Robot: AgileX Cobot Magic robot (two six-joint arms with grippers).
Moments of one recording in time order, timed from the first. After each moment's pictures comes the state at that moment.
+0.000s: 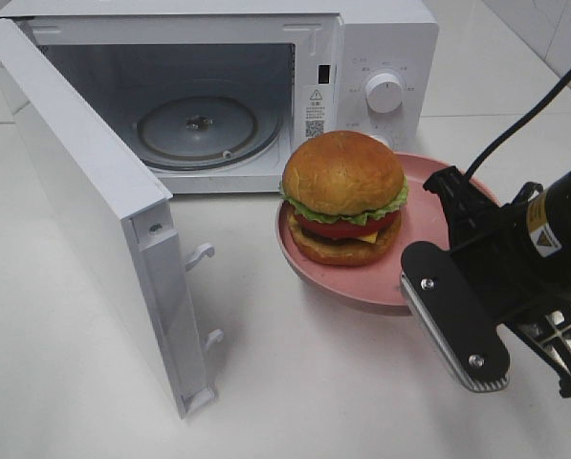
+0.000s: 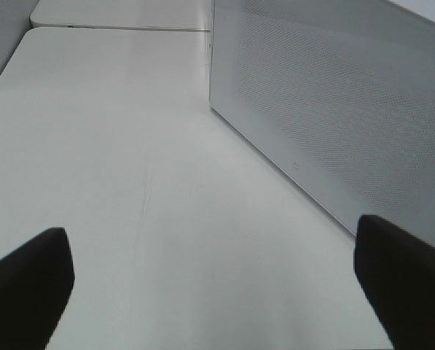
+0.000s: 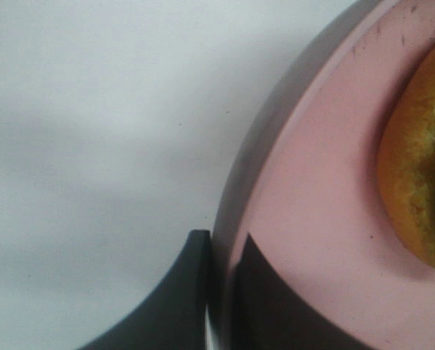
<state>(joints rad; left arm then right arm) 0.14 -0.01 -0.52 -0.21 1.08 0.12 0.66 1.32 -0.65 -0.25 0.52 -1.19</state>
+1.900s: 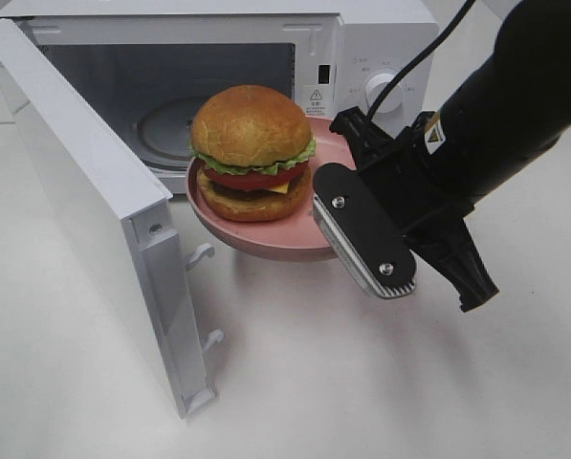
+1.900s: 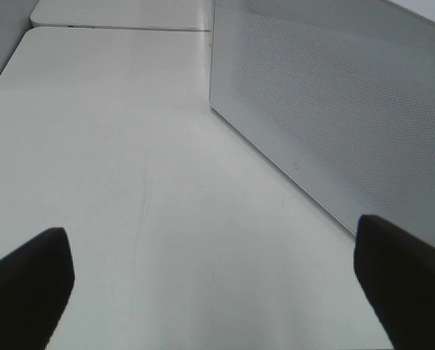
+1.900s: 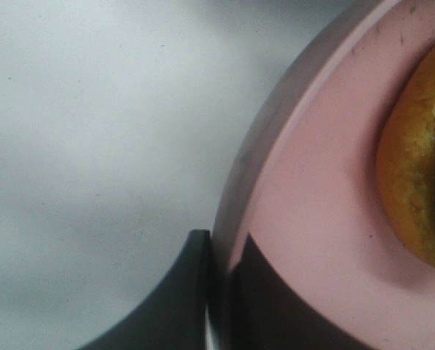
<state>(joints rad) 0.14 -0.01 -0.52 -0.21 1.08 0.12 0.65 1.53 -0.94 0.01 0.54 -1.53</state>
